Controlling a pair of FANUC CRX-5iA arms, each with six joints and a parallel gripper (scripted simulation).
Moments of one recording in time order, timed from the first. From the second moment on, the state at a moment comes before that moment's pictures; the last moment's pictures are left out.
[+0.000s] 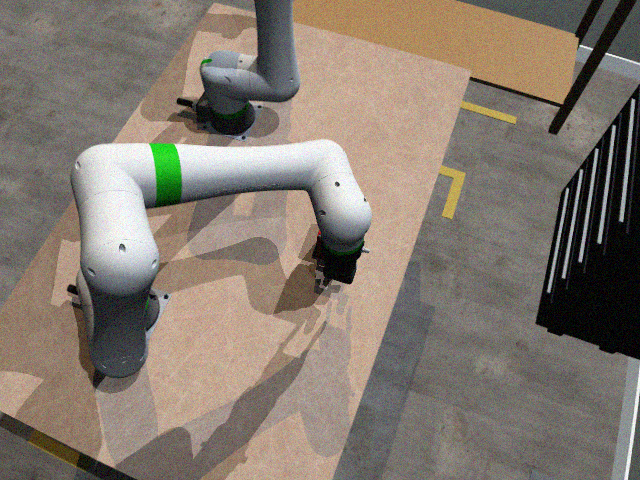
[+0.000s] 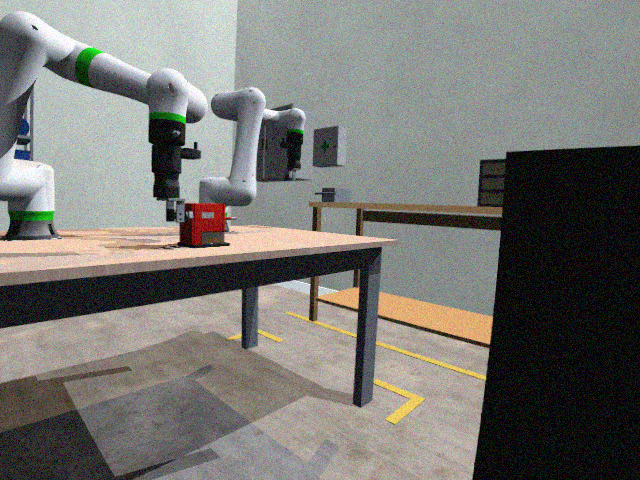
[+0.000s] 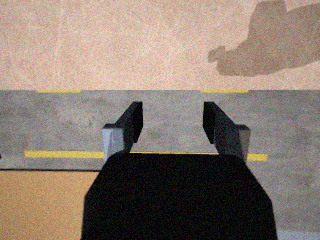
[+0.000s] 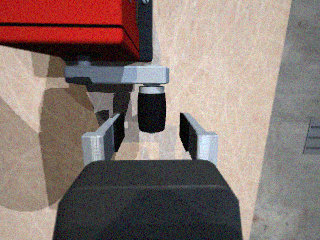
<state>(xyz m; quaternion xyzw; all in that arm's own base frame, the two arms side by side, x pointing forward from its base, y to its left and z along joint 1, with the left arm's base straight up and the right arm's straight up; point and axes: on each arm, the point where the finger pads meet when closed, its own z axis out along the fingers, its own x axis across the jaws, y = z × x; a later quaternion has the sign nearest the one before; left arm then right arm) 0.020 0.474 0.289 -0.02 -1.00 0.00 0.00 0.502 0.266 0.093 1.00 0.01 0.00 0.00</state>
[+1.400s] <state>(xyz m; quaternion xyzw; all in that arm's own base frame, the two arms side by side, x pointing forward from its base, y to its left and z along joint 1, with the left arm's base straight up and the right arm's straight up) 0.020 0.474 0.289 -0.02 -1.00 0.00 0.00 0.503 0.266 0.161 1.00 0.01 0.00 0.00</state>
